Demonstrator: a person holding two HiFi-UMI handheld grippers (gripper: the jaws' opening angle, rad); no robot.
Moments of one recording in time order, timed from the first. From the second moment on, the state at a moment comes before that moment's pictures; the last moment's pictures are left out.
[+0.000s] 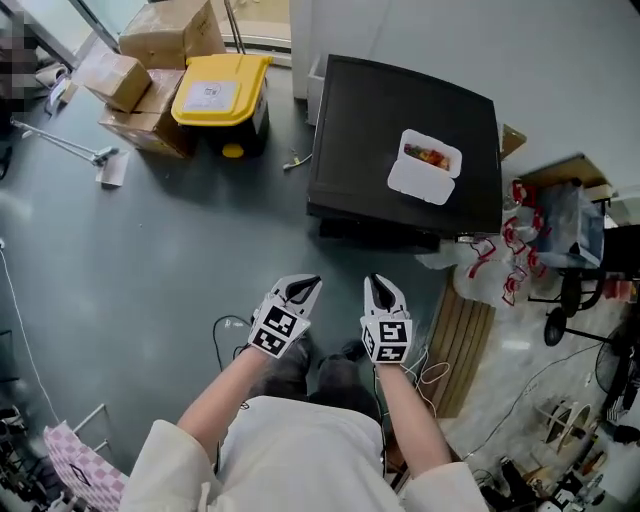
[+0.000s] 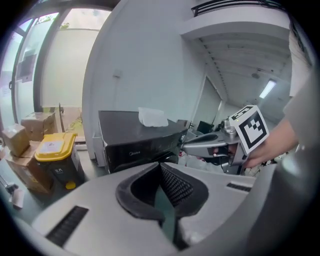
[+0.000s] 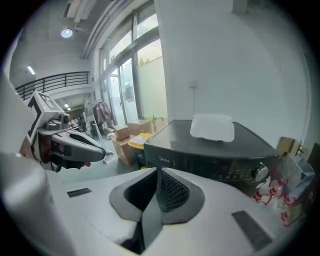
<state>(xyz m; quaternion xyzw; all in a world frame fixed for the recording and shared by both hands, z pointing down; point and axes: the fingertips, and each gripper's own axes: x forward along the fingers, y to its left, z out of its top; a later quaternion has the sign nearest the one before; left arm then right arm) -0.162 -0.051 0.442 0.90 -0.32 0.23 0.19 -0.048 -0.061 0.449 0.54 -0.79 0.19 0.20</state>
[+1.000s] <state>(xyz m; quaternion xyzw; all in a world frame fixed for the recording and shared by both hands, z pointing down) -0.144 -0.002 0.239 0.93 -0.30 0.16 0.14 0.013 0.036 0.219 0.54 -0.82 0.12 0.11</state>
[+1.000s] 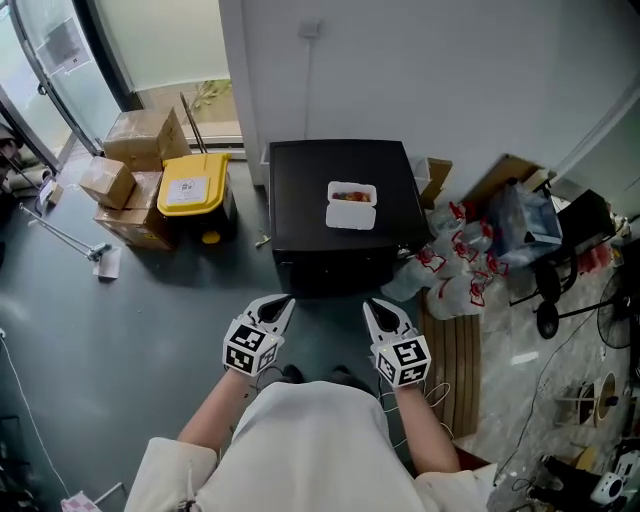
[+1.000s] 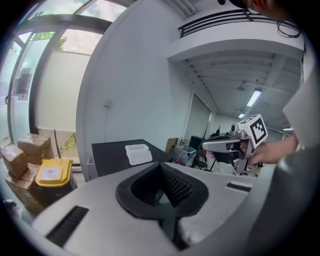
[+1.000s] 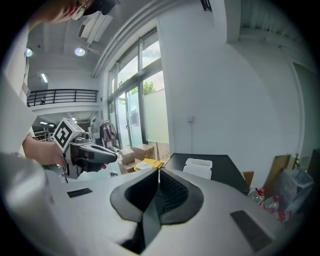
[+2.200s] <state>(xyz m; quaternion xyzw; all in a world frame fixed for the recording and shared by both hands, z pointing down) -0.120 0.011 0.180 0.91 -0.38 0.11 0.14 0.055 0.030 0.155 0.47 -0.87 0.12 0.07</state>
